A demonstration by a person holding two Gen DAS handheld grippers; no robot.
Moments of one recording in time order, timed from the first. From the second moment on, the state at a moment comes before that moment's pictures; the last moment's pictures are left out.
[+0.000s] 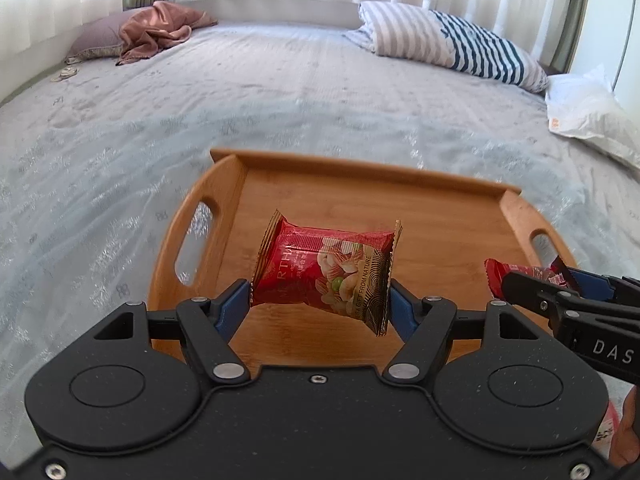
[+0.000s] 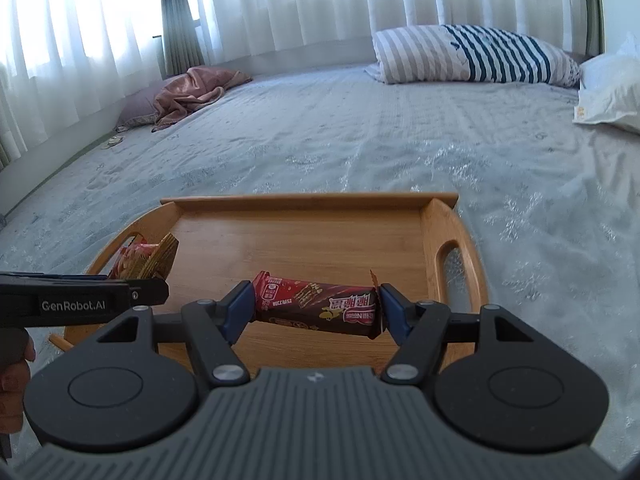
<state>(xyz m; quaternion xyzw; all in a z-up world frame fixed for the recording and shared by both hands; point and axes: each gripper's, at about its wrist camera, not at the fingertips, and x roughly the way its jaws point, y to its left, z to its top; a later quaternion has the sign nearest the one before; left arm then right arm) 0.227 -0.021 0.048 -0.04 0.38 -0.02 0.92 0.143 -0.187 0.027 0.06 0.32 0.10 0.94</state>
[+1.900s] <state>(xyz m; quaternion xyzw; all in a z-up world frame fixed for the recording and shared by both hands) 0.222 -0.042 0.032 0.01 0.39 -0.02 0.92 0.144 -0.186 0.011 0.06 0.35 0.11 0.93</state>
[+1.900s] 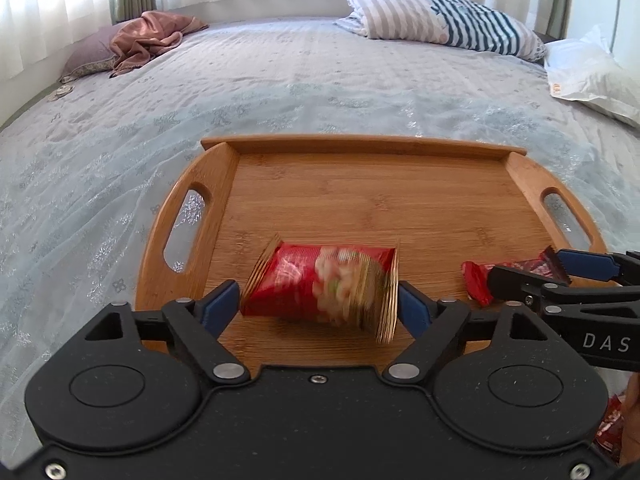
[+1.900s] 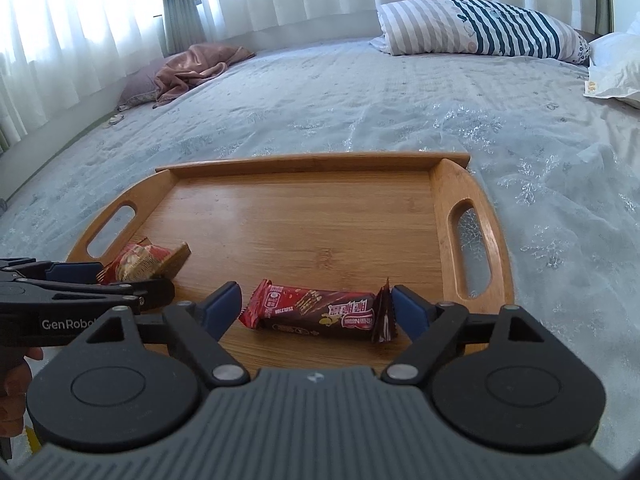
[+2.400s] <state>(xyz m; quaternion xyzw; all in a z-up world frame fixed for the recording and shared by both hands) 0.182 -0.041 0.047 0.02 0.36 -0.05 0.93 0.117 -0.197 0.025 0.07 0.33 0.12 0.93</state>
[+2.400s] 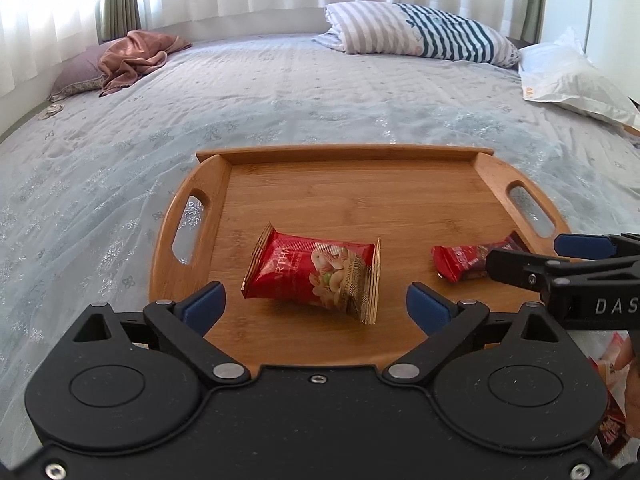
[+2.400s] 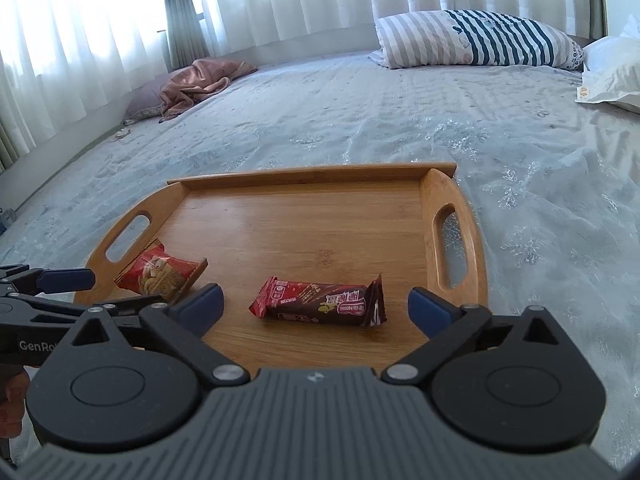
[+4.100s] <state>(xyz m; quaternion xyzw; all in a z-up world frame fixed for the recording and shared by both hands) 0.053 -0.039 0.068 -0.01 0.31 -0.08 0.95 -0.009 -0.222 0.032 0.01 0.25 0.08 0.96</state>
